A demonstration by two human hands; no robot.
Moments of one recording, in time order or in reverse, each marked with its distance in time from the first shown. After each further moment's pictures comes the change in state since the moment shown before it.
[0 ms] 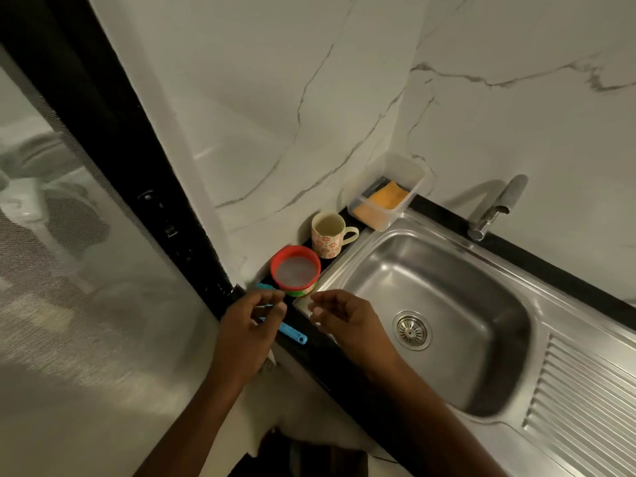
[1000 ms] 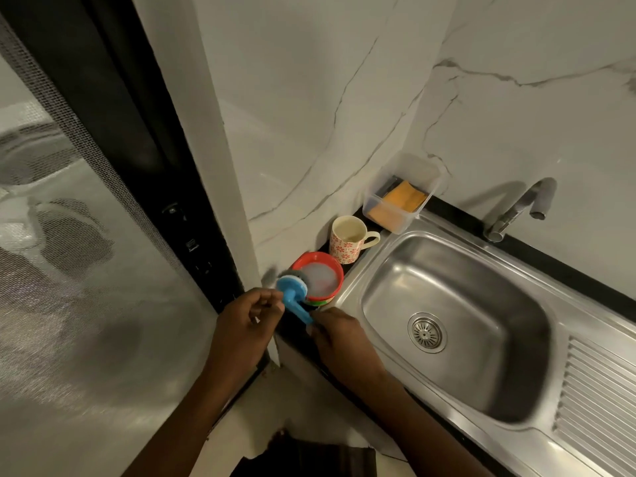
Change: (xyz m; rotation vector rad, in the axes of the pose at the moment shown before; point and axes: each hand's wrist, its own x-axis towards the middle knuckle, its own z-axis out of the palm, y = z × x) left_hand 0.050 -0.022 -0.053 0.047 -0.063 -0.006; right_hand 0.047 0.034 0.072 -0.692 0.003 -0.220
